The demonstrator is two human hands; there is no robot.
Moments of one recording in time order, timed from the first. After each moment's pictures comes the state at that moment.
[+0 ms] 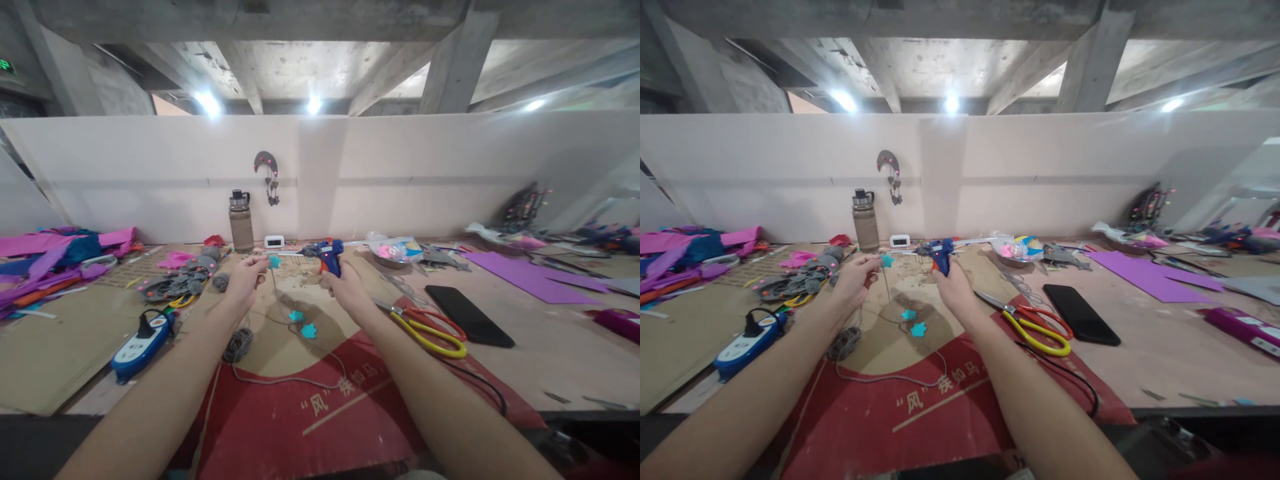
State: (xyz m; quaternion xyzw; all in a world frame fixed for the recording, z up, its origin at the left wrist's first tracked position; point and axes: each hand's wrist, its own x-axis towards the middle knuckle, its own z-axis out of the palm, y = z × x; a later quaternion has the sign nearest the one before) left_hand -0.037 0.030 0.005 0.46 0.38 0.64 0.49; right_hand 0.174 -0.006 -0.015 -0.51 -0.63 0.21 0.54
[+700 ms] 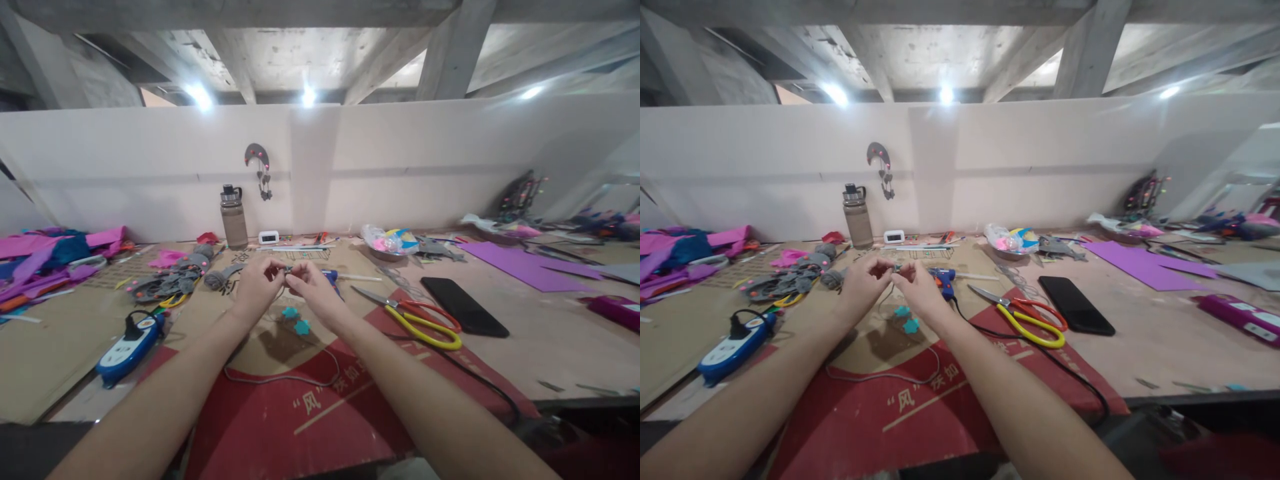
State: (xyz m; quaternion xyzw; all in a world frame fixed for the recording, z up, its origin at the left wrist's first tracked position) left_hand -0.005 -0.009 0.012 0.70 0.40 0.57 0.19; right_hand 0.128 -0.022 -0.013 -0.37 -0.59 0.44 0.57
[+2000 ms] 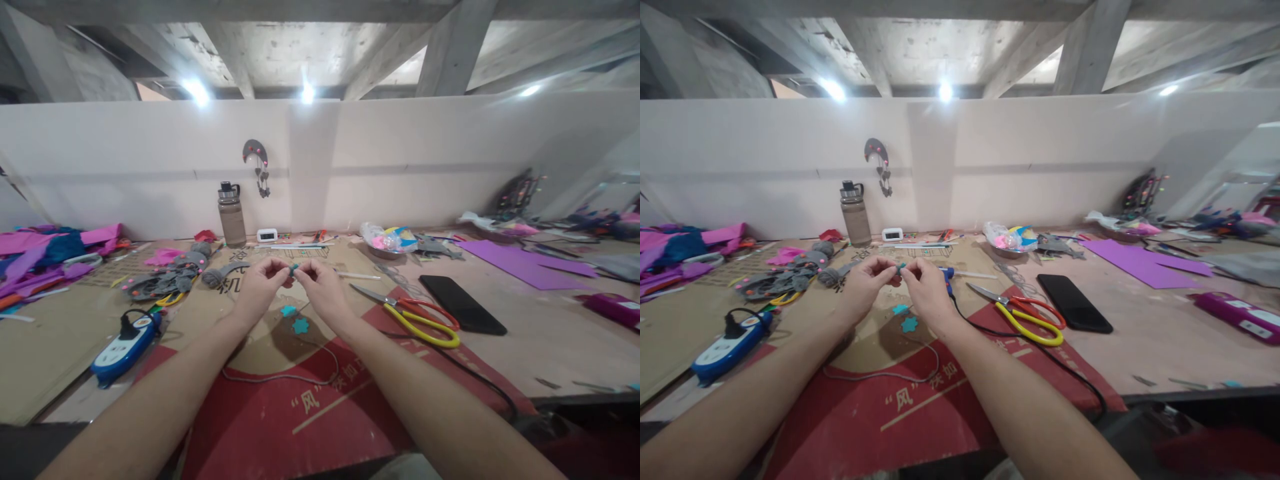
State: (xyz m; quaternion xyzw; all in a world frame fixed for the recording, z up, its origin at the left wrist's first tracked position) left_hand 0.002 -0.013 0.004 0.68 0.37 0.53 0.36; right_hand 0.141 -0.029 -0.005 -0.46 -0.63 0.25 0.57
